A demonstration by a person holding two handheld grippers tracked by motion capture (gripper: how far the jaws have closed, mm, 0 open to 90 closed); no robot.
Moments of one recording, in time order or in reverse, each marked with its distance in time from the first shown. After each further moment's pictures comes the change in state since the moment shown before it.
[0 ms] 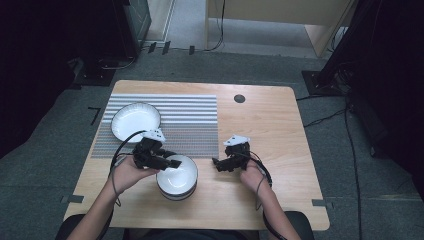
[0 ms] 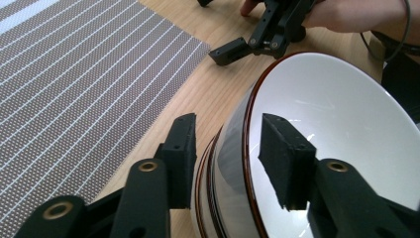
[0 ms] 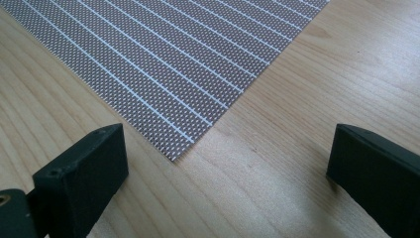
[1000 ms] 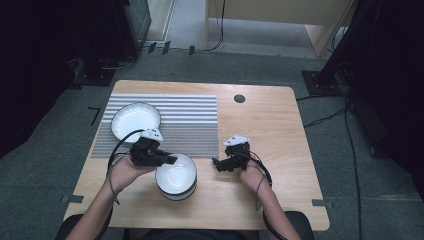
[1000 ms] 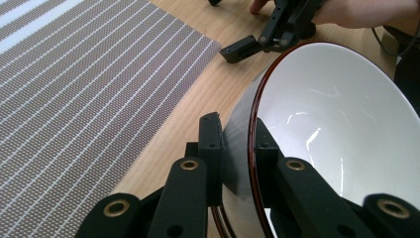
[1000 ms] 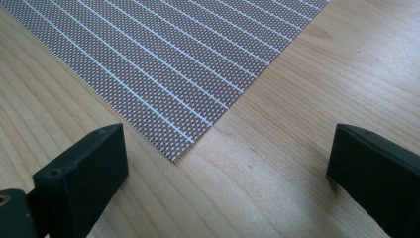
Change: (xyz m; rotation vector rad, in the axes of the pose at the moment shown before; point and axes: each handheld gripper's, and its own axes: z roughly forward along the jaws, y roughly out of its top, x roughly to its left) left arm 0.000 0.001 -0.009 0.007 0.043 0.017; right arm 0.000 0.000 0.000 0.000 0.000 0.000
